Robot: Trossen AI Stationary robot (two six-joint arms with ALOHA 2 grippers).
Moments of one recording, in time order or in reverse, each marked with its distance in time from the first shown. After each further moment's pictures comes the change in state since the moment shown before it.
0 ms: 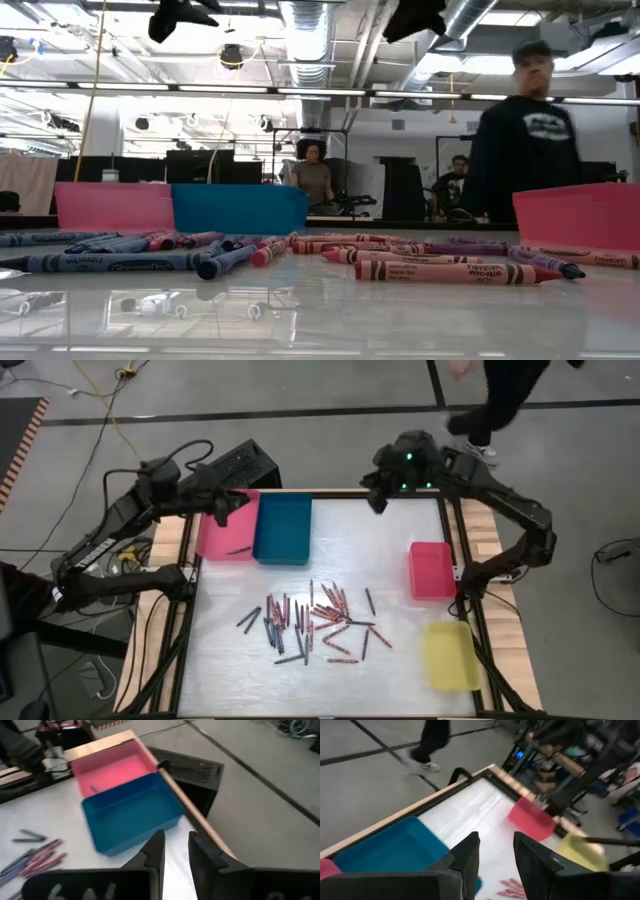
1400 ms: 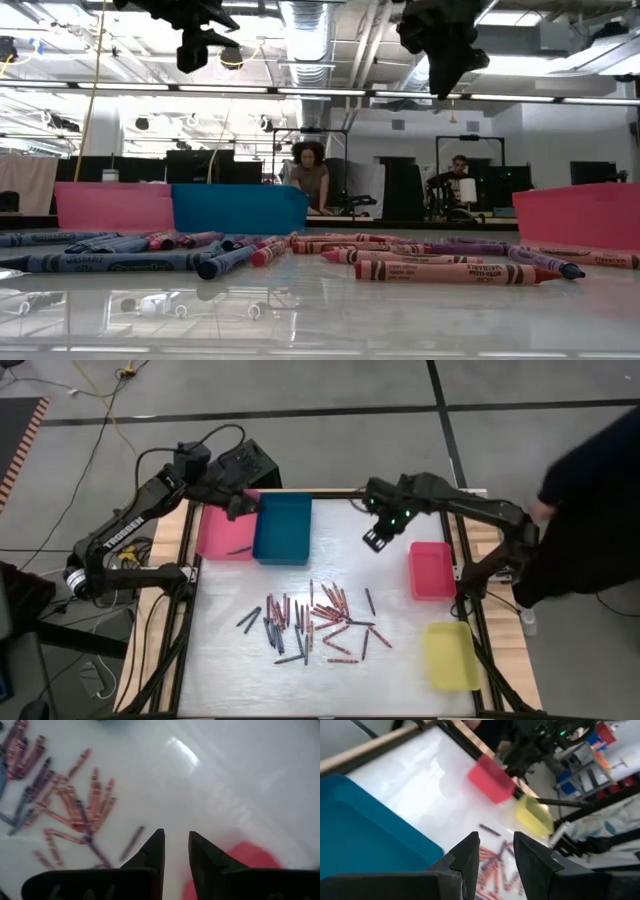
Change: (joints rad) left arm 0.141 0.188 -0.001 0.015 0.491 -0.025; right arm 0.218 0.116 -0.113 -0.475 -0.005 0.473
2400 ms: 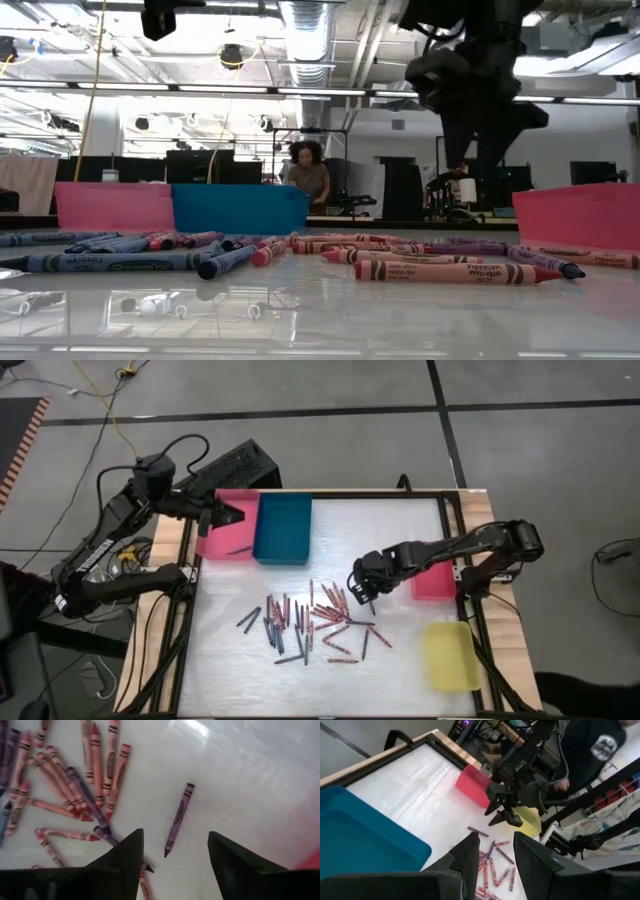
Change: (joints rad) left arm -0.022 -0.225 0.000 -0.109 -0.032 -0.007; right arm 0.385 -0.007 -0.511 0.484 0.049 0.621
